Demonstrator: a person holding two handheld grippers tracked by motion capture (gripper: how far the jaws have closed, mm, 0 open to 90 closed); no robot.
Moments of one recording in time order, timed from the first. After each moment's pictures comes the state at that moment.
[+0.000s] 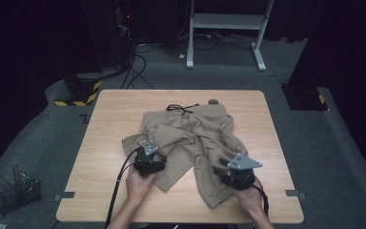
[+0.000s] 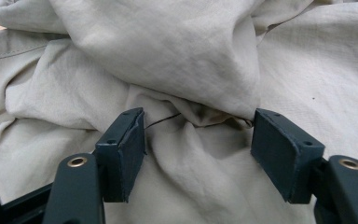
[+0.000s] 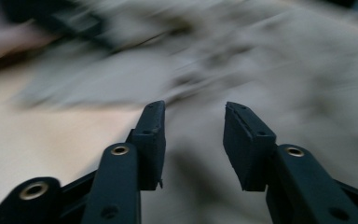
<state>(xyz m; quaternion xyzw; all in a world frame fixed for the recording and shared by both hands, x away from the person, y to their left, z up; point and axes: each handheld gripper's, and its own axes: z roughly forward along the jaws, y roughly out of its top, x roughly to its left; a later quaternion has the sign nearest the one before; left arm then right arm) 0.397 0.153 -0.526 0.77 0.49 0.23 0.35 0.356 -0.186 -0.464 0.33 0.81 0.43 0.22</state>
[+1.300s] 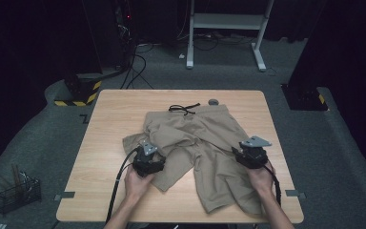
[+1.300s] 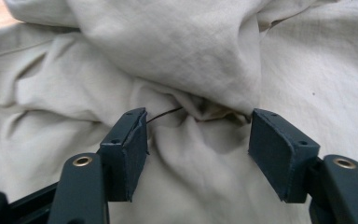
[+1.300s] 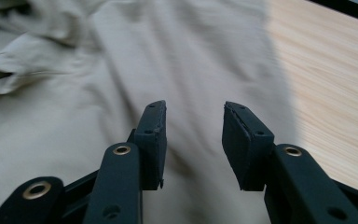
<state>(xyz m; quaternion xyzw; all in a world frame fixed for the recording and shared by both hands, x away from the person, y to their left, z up) 0.392 0.158 -0.518 0.78 0.48 0.22 0.33 0.418 -0.219 -0.481 0.40 0.81 0.35 0.25</state>
